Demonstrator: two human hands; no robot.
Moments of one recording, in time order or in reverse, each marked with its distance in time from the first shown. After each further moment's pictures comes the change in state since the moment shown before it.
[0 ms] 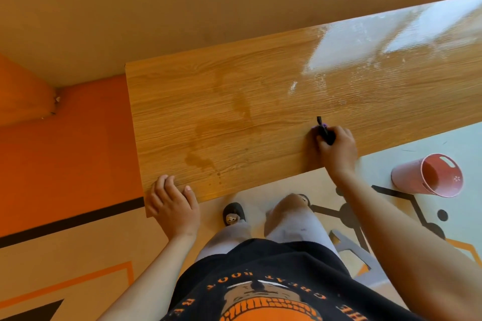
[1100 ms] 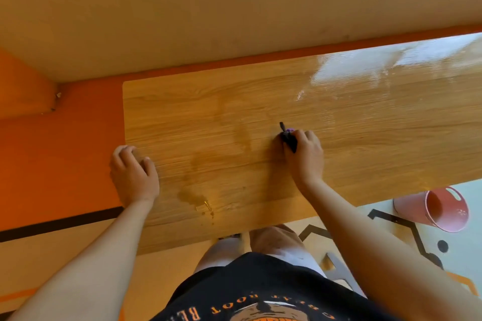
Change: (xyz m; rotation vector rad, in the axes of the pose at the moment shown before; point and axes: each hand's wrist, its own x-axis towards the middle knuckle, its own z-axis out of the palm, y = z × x) left_hand 0.159 -0.007 0.003 -0.101 0.072 -0.104; right_hand 0.051 -0.083 0.042 -0.073 -0.124 -0.242
